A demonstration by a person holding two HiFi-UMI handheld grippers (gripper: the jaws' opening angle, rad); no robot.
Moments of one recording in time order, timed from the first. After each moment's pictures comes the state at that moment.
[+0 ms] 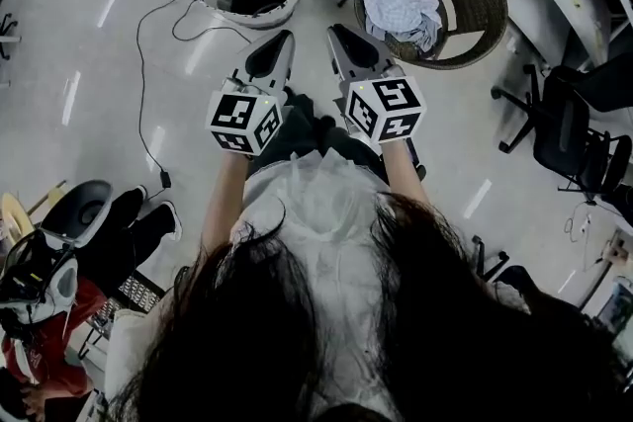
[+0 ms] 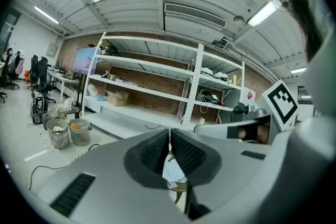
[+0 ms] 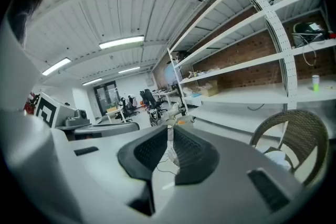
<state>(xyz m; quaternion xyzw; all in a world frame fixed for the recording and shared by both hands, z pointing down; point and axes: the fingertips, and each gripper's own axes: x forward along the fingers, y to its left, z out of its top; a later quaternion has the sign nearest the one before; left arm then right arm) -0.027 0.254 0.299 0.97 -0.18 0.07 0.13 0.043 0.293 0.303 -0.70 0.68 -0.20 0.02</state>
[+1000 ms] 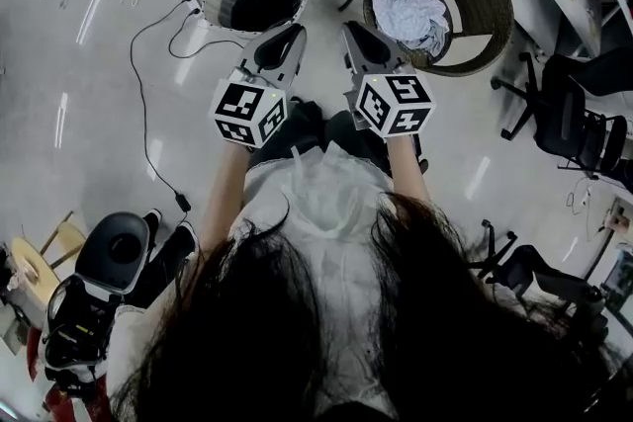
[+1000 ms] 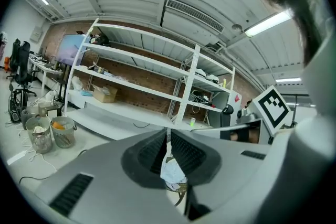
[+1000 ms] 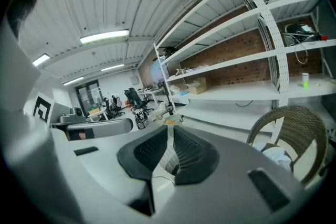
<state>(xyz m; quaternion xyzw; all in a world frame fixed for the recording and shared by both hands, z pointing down) -0.016 0.144 0.304 0.98 -0.08 0.08 0.15 0.056 0.191 0.319 -0.76 0.61 -0.23 0.01</state>
